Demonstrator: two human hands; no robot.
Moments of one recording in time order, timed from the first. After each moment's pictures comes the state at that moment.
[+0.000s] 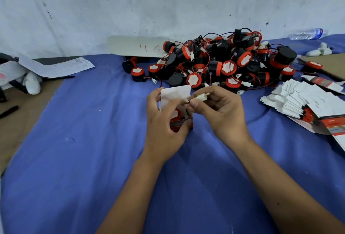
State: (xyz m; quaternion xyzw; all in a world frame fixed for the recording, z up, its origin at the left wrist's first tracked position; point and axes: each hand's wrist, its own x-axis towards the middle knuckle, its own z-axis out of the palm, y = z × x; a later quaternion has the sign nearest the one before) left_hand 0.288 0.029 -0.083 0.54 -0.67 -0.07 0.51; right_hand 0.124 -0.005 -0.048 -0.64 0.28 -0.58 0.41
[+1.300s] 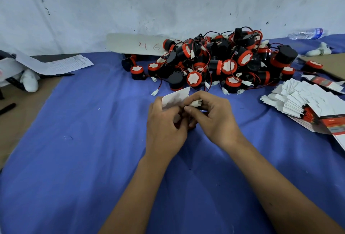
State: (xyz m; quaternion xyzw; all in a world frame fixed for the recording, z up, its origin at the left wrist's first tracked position) left_hand 0.280 0.029 -0.084 0.60 -0.65 -0.02 0.47; right_hand 0.133 -0.004 -0.053 -0.72 0.35 -0.50 0.33
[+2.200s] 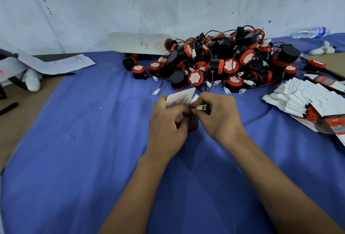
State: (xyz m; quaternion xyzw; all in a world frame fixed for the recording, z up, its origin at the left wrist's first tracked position) left_hand 0.282 0.028 -0.081 0.57 -0.67 -0.04 0.47; right_hand 0.129 -0.008 -0.050 -0.74 0.49 -0.42 0.19
